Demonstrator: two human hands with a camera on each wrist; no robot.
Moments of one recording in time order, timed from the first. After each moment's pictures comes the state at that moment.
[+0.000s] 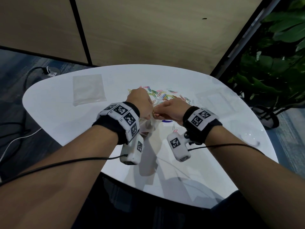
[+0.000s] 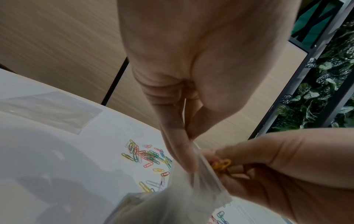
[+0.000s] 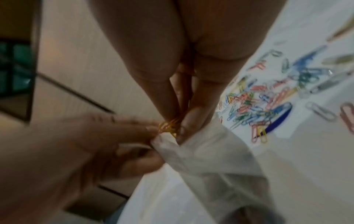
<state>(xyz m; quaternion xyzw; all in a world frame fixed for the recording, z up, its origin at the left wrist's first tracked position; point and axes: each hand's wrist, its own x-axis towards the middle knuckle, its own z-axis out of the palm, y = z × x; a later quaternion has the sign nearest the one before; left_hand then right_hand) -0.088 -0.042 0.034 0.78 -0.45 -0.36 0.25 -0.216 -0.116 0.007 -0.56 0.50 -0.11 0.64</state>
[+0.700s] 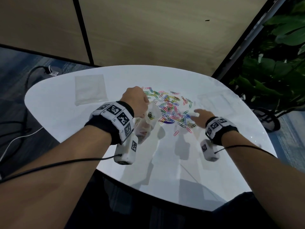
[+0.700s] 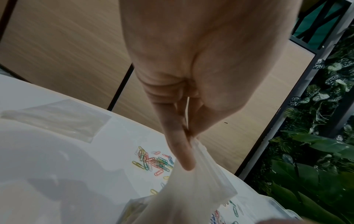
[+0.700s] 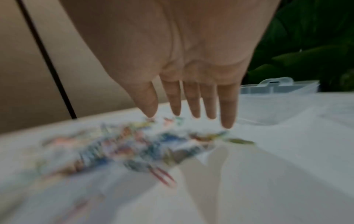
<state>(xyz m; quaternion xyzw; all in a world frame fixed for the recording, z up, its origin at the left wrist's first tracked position) -0.068 -0.037 0.032 0.79 -0.44 -0.34 0.26 -0.307 -0.191 -0.051 -0.75 0.62 0.13 0.20</state>
